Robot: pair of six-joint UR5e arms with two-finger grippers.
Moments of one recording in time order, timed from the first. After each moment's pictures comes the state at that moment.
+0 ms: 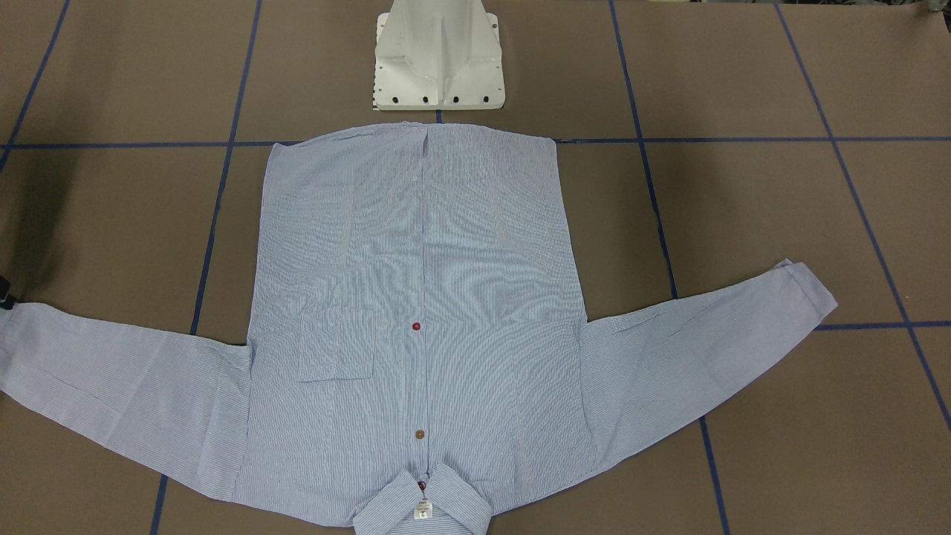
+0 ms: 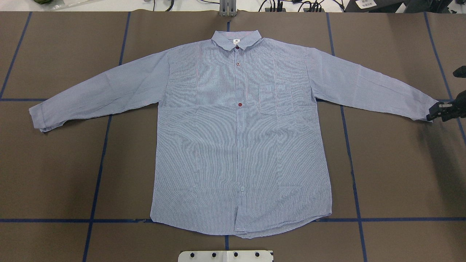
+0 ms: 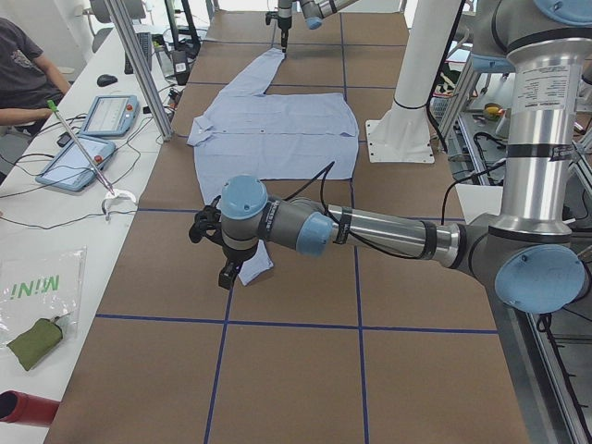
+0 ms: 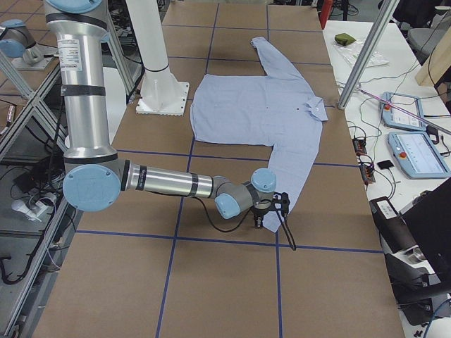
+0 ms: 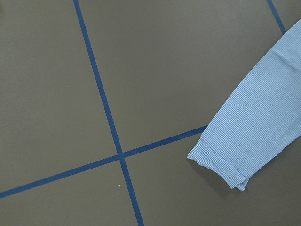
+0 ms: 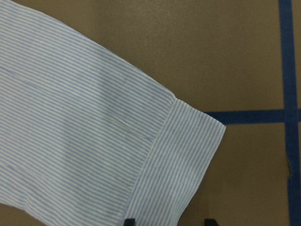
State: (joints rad) left arm -1.56 -1.57 -1.72 -1.74 -2.41 0.07; right arm 1.18 -1.52 1.32 -0.95 2.26 0.61
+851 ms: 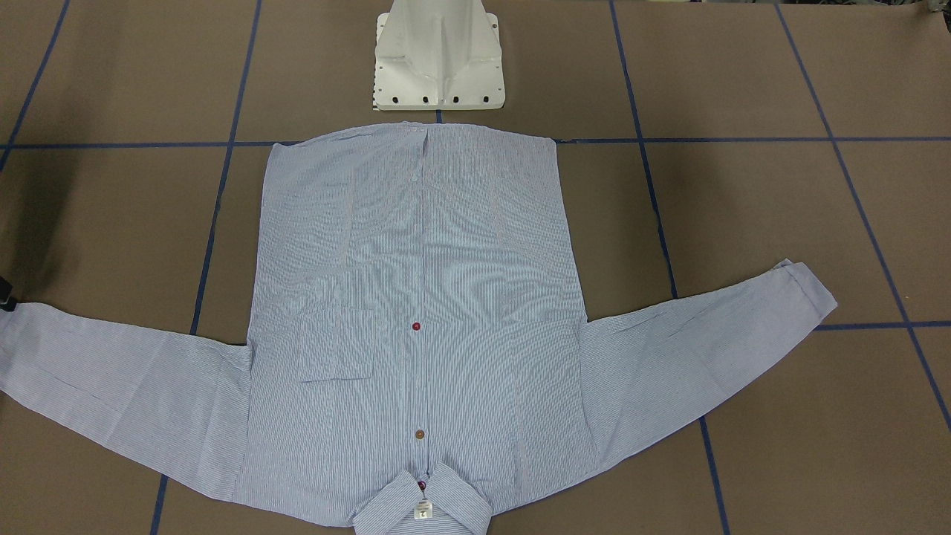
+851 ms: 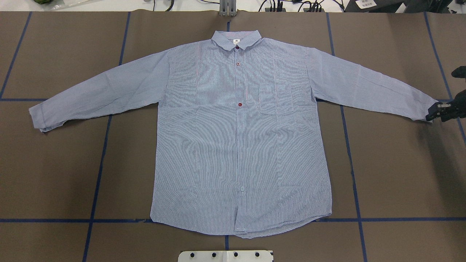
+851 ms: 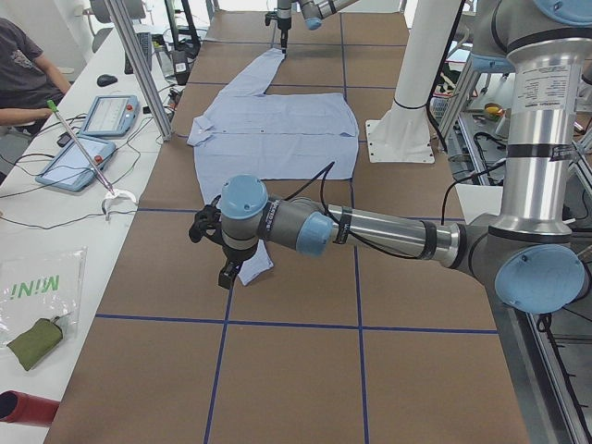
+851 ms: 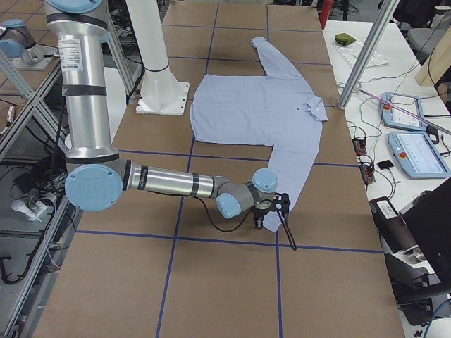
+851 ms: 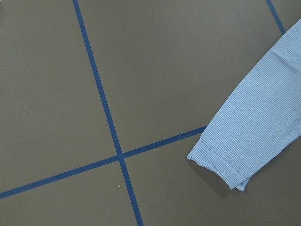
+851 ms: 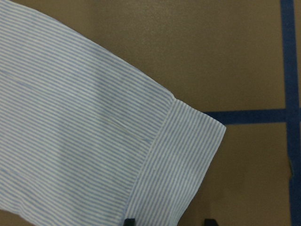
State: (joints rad) left arm -1.56 -1.57 -1.73 -1.74 -2.41 0.07; right arm 1.18 -1.52 1.31 -0.96 2.26 0.61
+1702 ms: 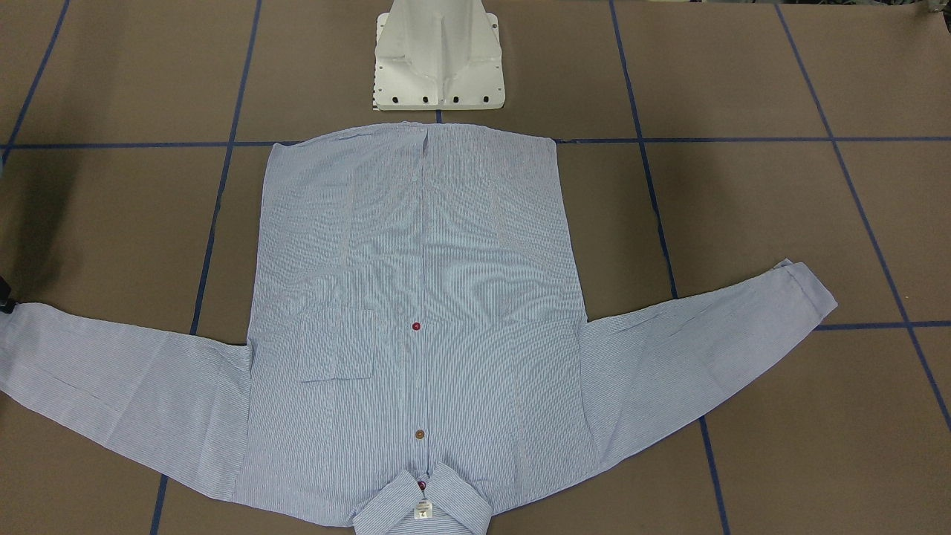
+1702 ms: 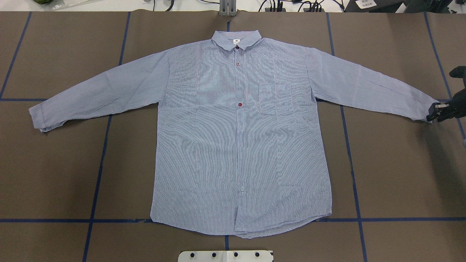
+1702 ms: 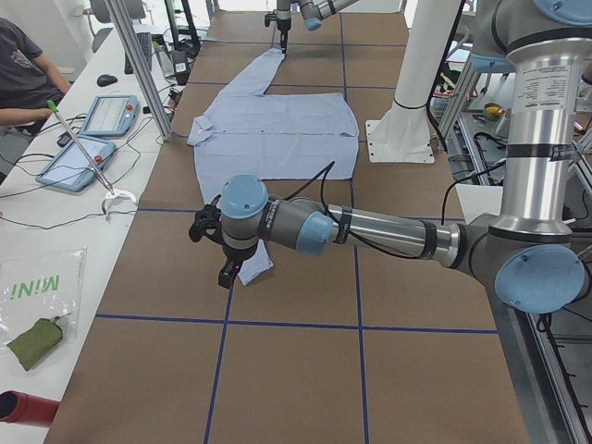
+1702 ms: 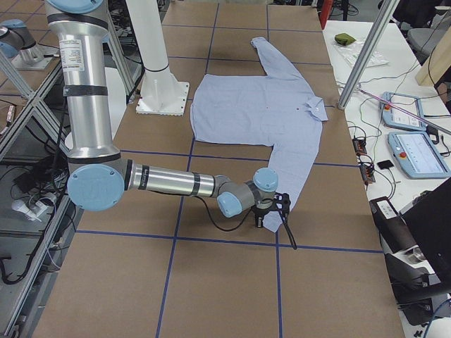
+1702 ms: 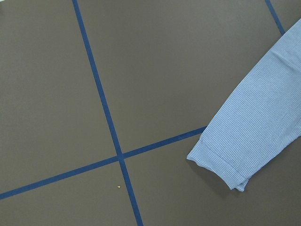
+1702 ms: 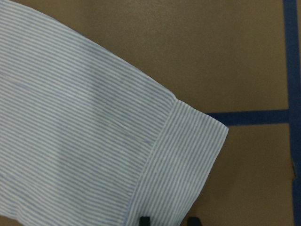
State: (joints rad) left arm -1.56 -1.57 -1.73 -1.74 -2.41 0.07; right arm 1.17 -1.51 1.31 -0.97 2.25 0.61
